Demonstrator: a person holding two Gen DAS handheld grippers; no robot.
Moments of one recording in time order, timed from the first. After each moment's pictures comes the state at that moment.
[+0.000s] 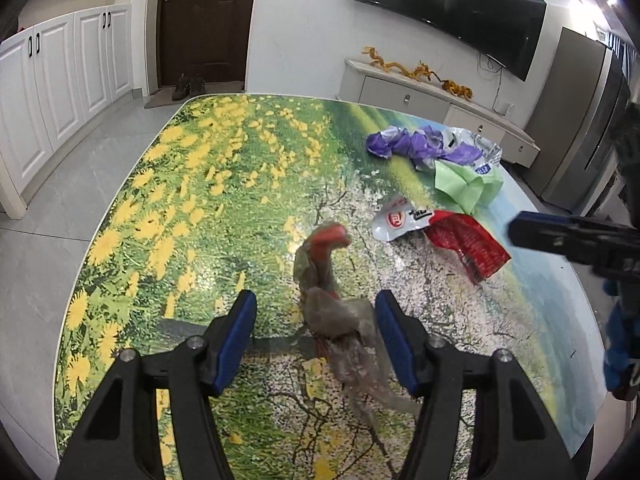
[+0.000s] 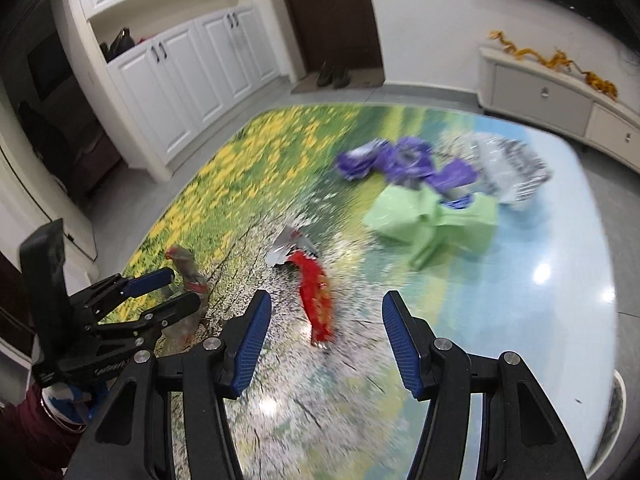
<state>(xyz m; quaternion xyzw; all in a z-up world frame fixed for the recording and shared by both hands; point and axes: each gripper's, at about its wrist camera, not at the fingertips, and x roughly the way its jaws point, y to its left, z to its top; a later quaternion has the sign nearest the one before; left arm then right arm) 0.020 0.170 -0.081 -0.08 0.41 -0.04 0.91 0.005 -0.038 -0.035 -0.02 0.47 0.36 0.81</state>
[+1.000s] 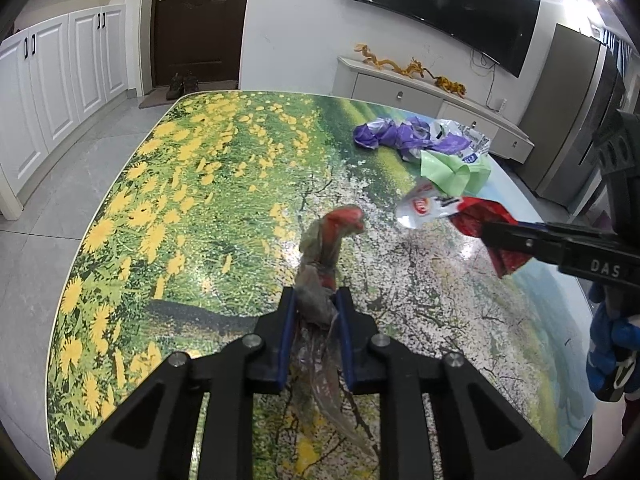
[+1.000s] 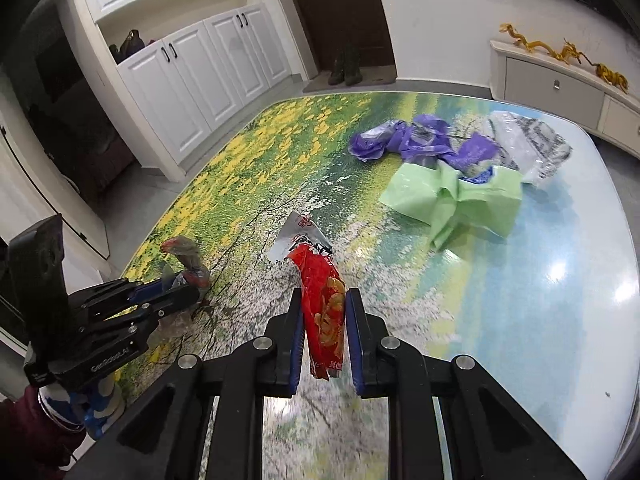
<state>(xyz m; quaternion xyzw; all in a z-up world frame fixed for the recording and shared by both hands) 0.007 0.163 -0.081 -0.07 0.41 -0.05 0.91 -0.005 -0.051 -0.047 0.00 0.47 0.38 0.80</state>
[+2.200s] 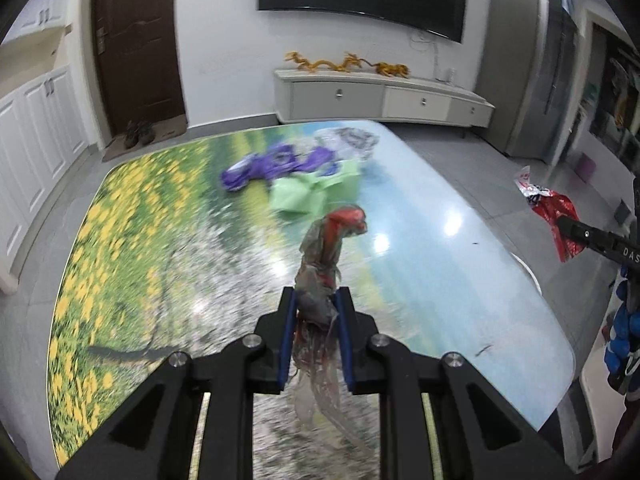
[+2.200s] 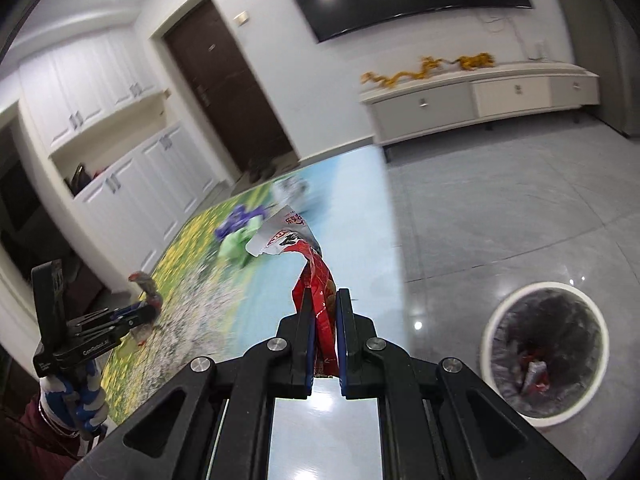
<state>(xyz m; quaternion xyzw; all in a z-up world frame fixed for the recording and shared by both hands) 0.002 0.022 -0.021 0.03 0.39 -0.11 0.91 -0.056 -0.322 -0.024 0.17 0.38 0.23 0.88</state>
